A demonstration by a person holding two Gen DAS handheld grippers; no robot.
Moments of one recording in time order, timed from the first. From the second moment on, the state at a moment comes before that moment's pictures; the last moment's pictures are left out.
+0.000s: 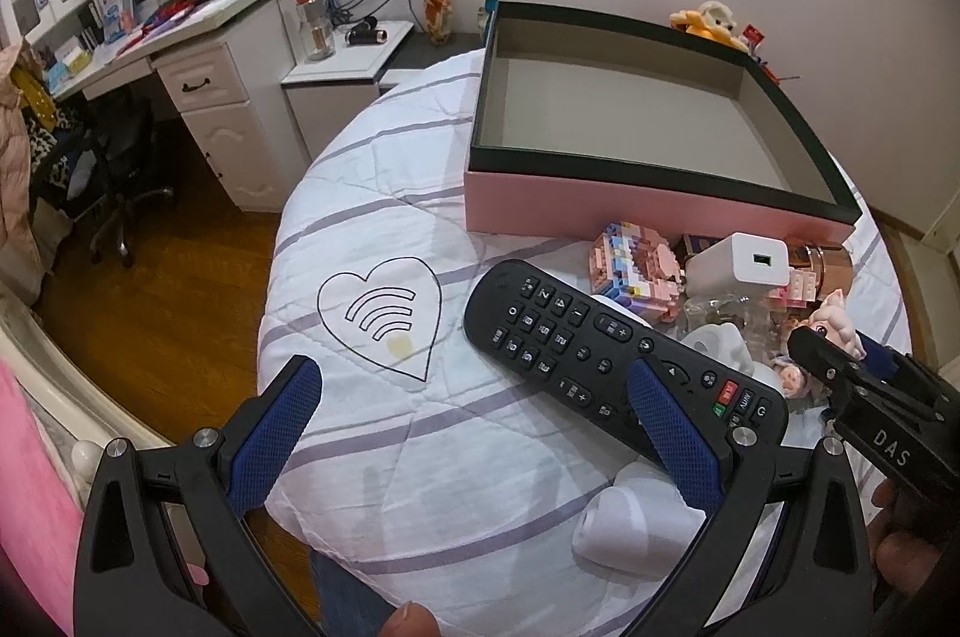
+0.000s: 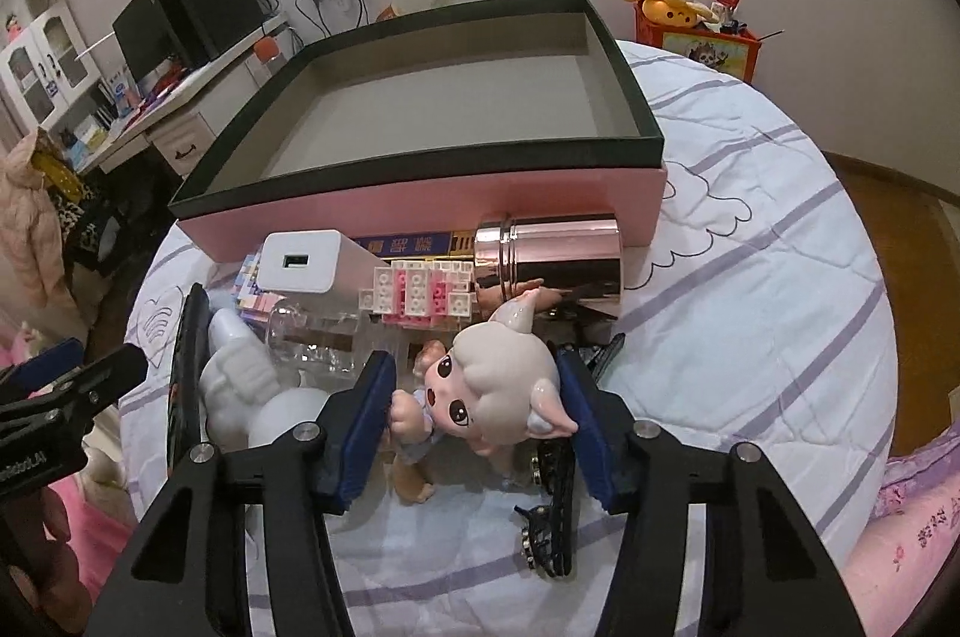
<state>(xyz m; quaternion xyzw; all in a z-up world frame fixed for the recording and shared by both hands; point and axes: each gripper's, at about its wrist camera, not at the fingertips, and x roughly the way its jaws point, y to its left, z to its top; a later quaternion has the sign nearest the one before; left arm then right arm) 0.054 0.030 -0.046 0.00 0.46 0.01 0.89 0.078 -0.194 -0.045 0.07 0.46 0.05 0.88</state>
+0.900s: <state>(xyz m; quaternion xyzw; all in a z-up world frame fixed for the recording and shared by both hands) 0.075 -0.030 -0.031 0.00 0.46 -0.07 0.89 0.060 -0.210 -0.027 0.10 0.44 0.04 0.89</state>
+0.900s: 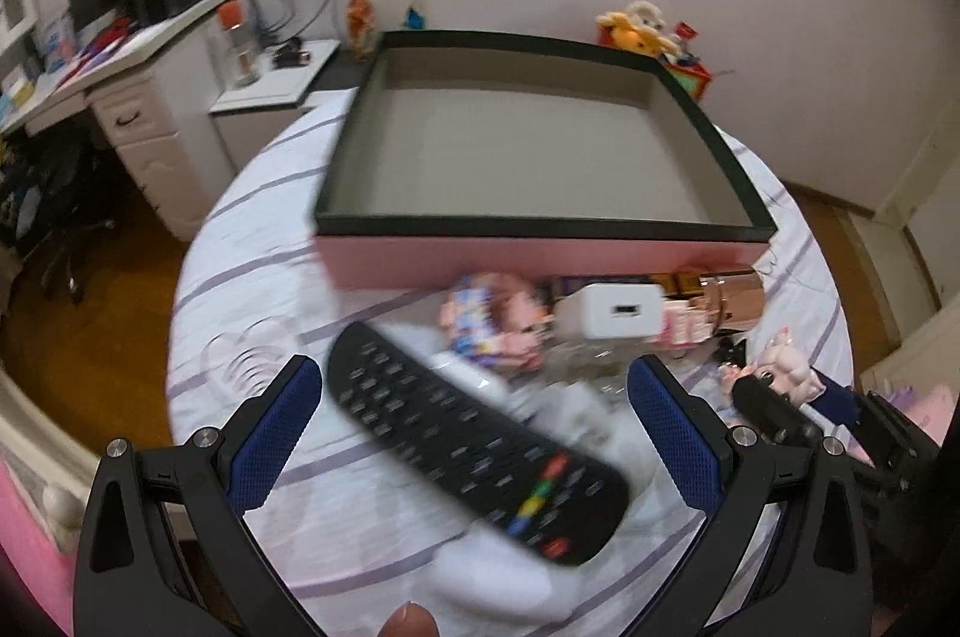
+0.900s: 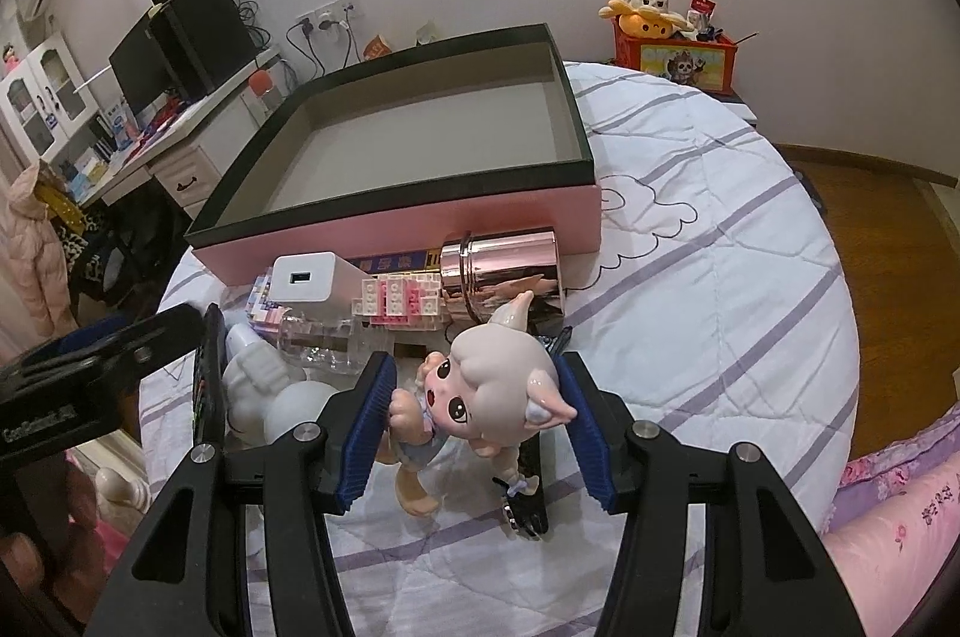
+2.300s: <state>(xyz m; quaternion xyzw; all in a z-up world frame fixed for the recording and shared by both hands) 0.096 -0.045 -0.036 -0.04 0.45 -0.16 0.88 0.061 -0.221 -0.015 0.11 0.43 0.05 0.90</state>
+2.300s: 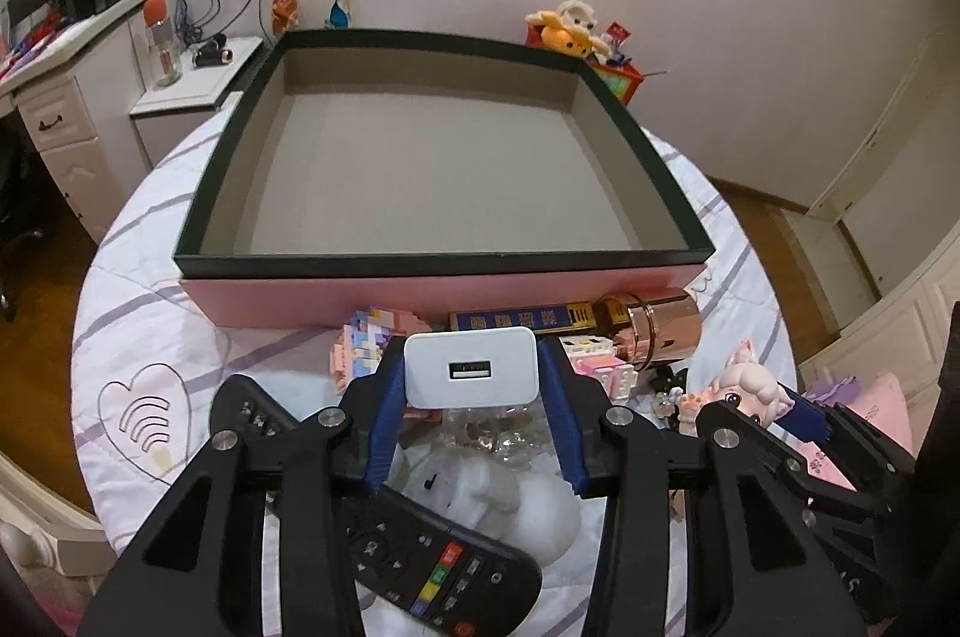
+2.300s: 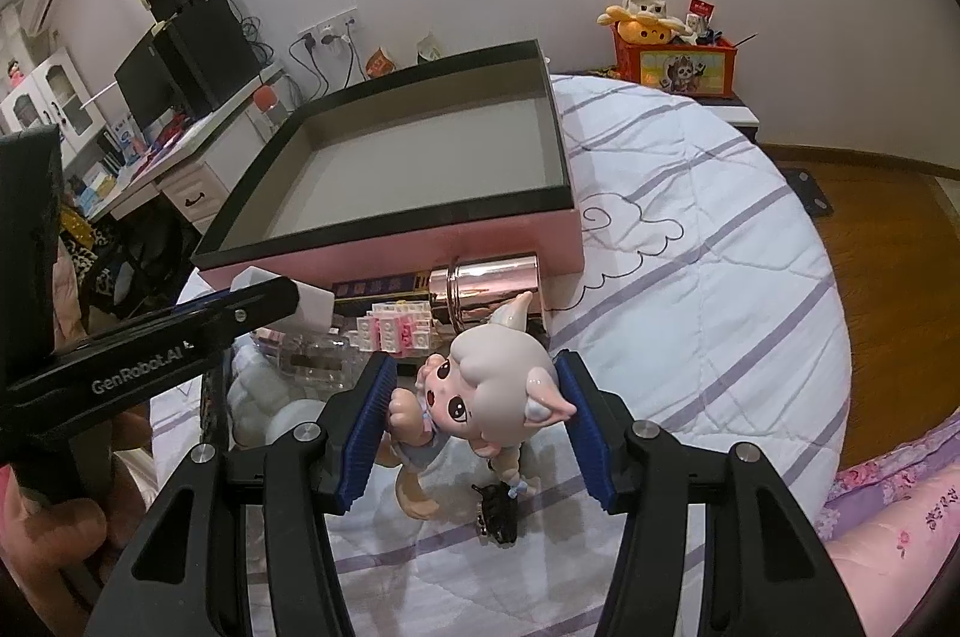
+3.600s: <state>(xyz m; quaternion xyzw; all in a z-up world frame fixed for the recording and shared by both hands) 0.267 -0.039 -0.028 0.00 0.46 -0.11 0.88 0.286 -0.187 -0.026 0.04 0.50 0.08 0.86</state>
